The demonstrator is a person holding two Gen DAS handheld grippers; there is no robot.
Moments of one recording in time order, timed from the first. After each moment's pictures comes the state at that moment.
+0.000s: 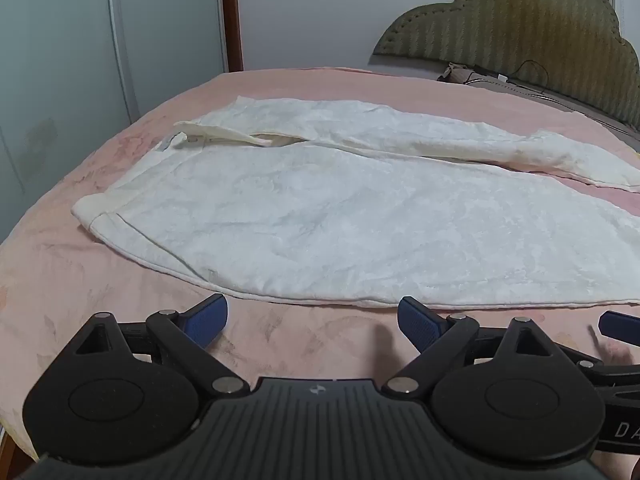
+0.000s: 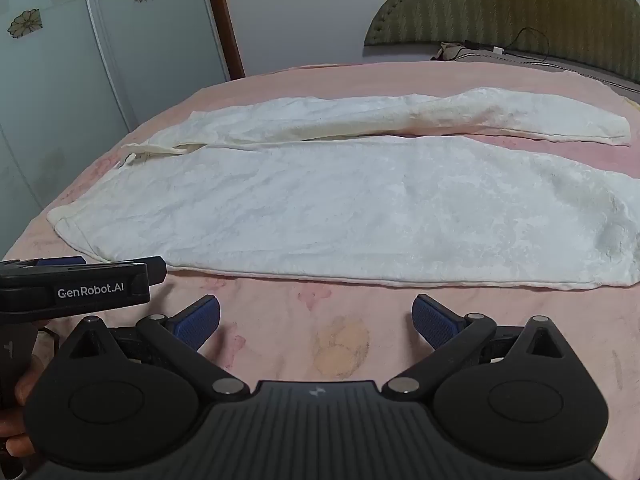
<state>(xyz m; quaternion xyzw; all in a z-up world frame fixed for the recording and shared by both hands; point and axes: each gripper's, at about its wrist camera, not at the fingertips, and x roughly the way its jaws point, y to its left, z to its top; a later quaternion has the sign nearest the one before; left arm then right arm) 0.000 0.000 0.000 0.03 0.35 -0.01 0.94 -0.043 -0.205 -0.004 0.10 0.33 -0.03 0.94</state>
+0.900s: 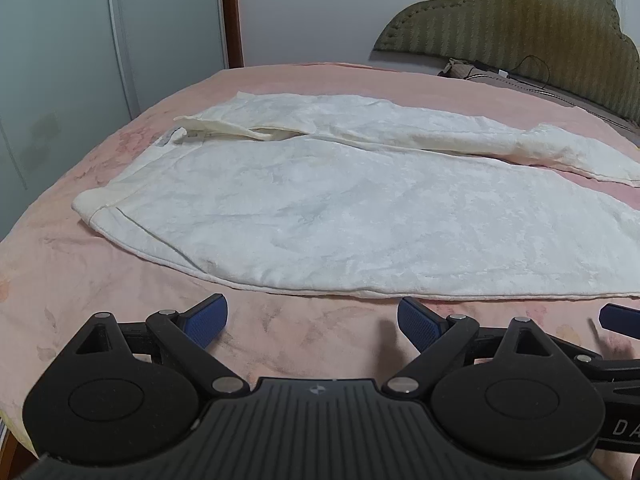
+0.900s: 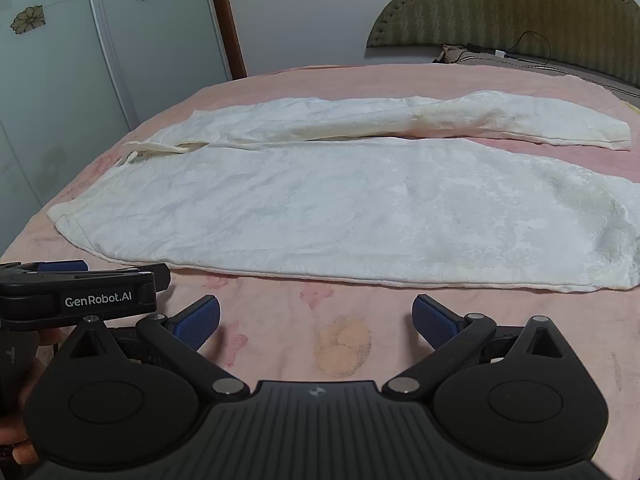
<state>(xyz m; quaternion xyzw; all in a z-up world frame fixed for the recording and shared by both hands) 0.000 0.001 -0.004 0.03 0.35 -0.01 0.94 -0.042 -0.201 -0.004 0.10 0.33 -0.03 0.94</state>
